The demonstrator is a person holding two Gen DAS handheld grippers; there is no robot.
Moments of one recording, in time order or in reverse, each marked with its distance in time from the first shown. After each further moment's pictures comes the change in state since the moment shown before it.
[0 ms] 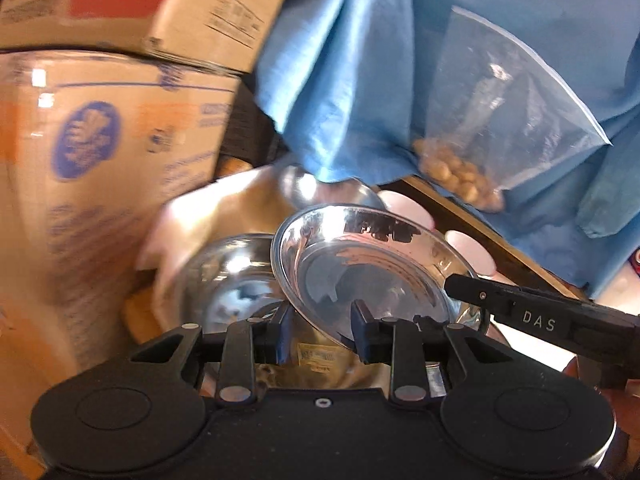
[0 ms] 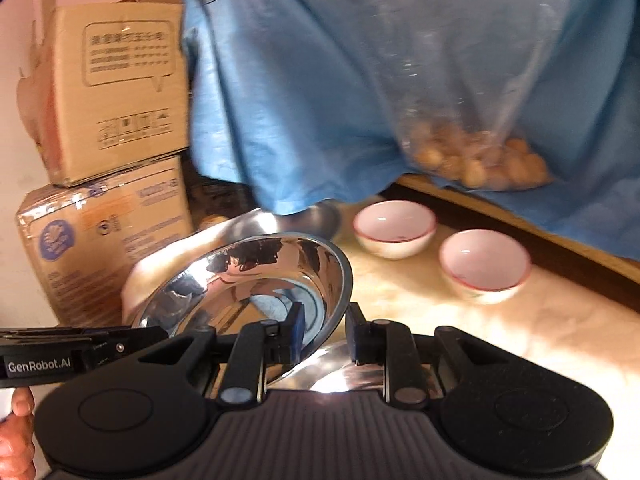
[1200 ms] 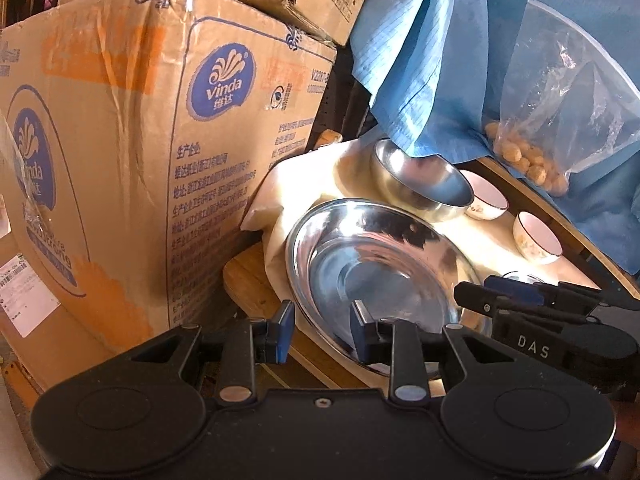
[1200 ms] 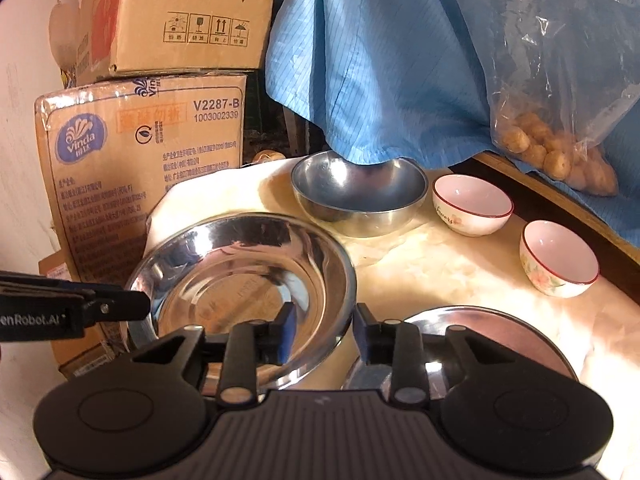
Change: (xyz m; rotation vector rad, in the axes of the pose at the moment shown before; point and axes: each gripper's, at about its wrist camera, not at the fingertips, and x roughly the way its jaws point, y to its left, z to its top) left arm -0.005 0.045 -0.016 -0.024 0.052 0.148; right arm 0.036 0.065 -0.024 -0.191 0.077 -0.012
